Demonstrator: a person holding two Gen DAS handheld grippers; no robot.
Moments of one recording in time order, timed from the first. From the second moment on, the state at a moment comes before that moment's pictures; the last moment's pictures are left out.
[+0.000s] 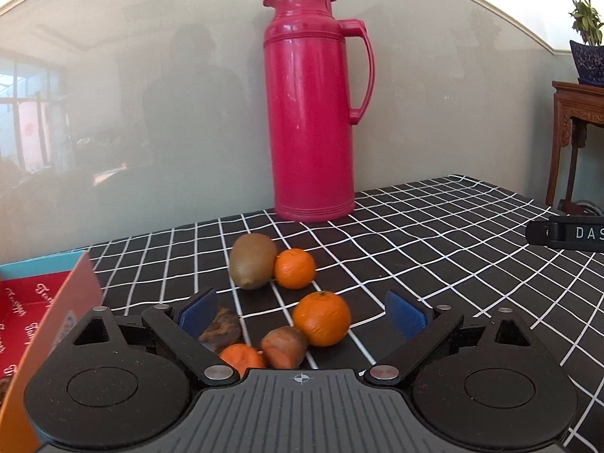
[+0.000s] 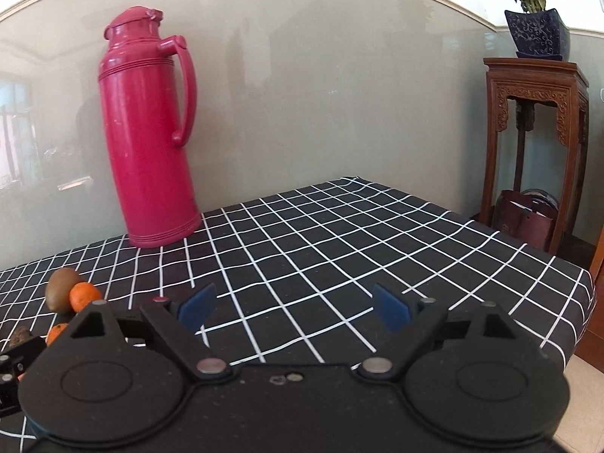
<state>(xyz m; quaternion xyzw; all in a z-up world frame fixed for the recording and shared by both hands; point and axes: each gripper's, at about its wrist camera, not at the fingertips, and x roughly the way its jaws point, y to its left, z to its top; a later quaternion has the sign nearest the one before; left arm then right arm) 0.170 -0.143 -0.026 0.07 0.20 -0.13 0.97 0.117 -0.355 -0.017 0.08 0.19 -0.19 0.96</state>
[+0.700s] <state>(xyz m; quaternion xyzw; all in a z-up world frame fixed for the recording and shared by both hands) 0.216 -0.164 -0.045 0.07 0.27 -0.14 0.95 0.141 -0.365 -0.024 0.08 0.20 -0.20 0.96</state>
